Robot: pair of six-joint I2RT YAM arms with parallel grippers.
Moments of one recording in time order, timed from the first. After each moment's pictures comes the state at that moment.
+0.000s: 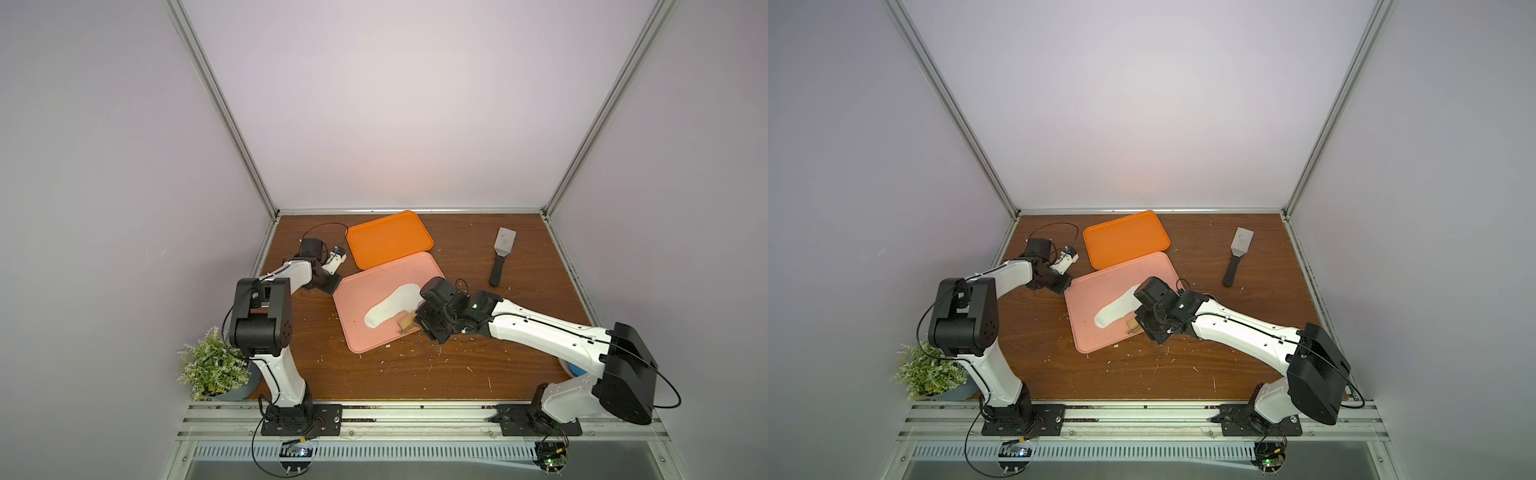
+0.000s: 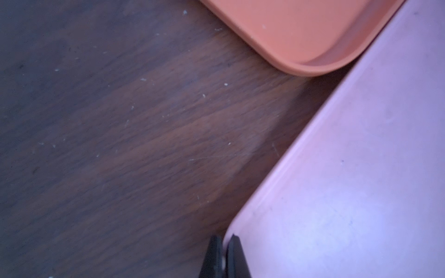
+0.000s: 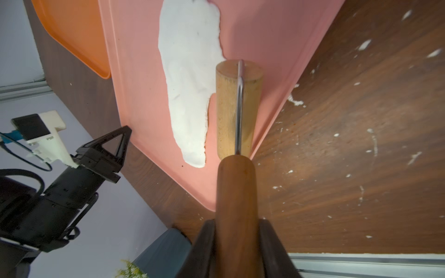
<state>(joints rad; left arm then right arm) 0.01 1.85 1.09 -0.42 0.20 0.46 0.98 1.45 1.11 -0.67 0.07 1.69</state>
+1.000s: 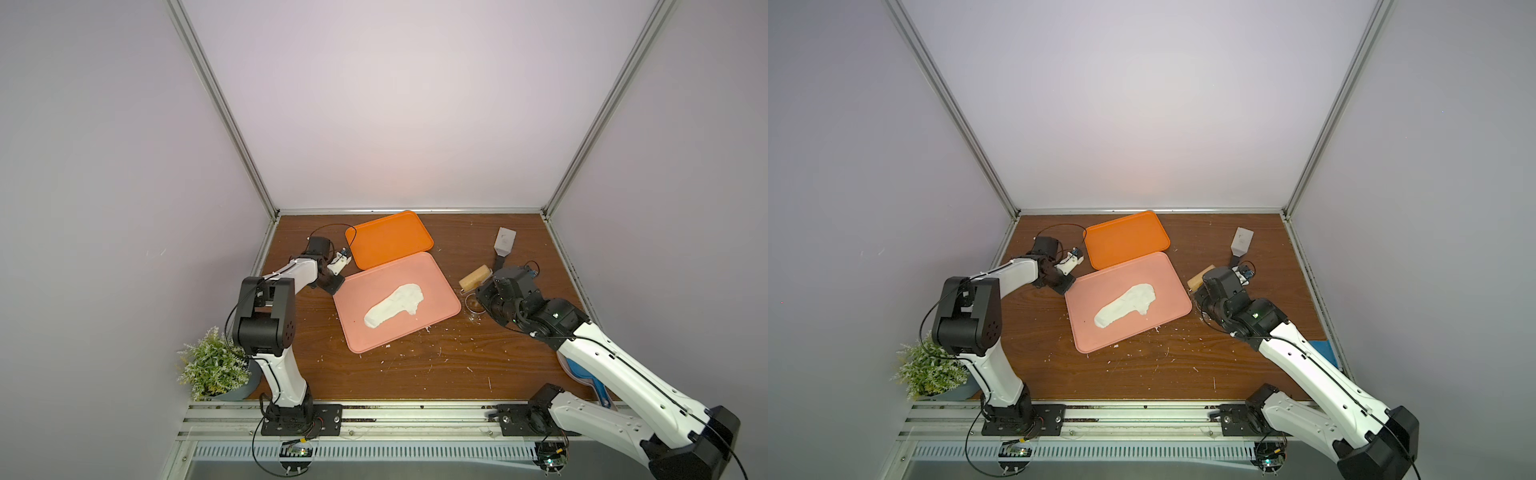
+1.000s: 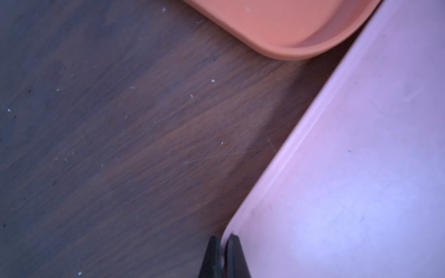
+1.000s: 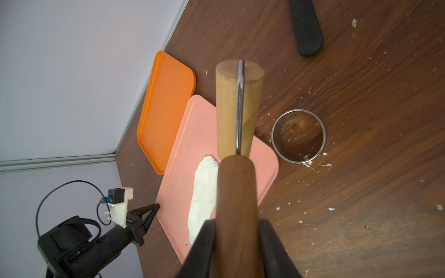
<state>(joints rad) -0.05 1.85 1.12 -0.48 0.11 0.56 0.63 0.99 0.92 -0.72 0.26 1.27</state>
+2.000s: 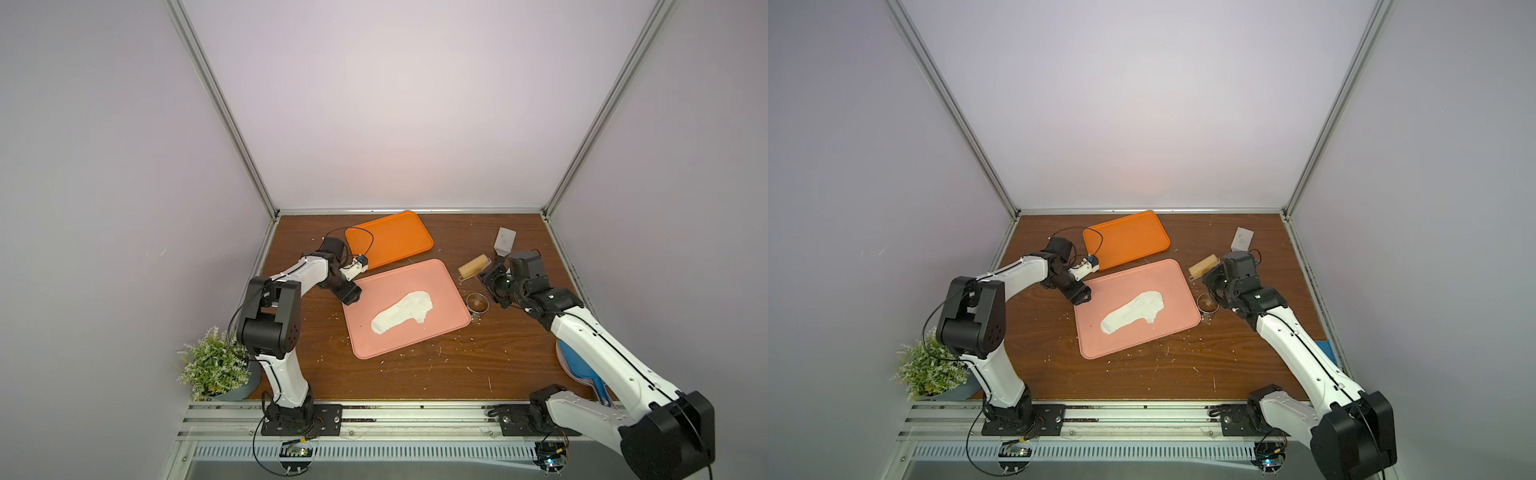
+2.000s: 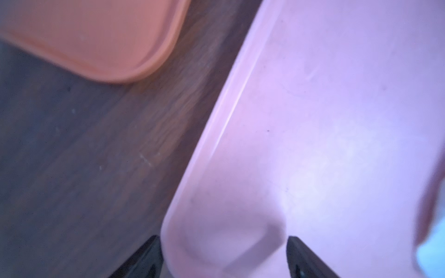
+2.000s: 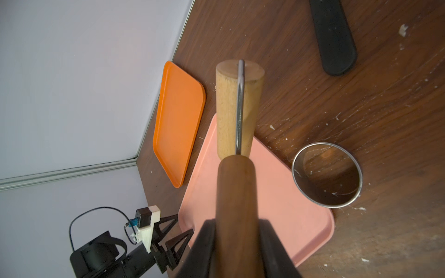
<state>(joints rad) -0.15 1.79 1.16 -0.65 0.21 0.62 0.33 1.14 0.89 -0.45 -0.04 1.16</state>
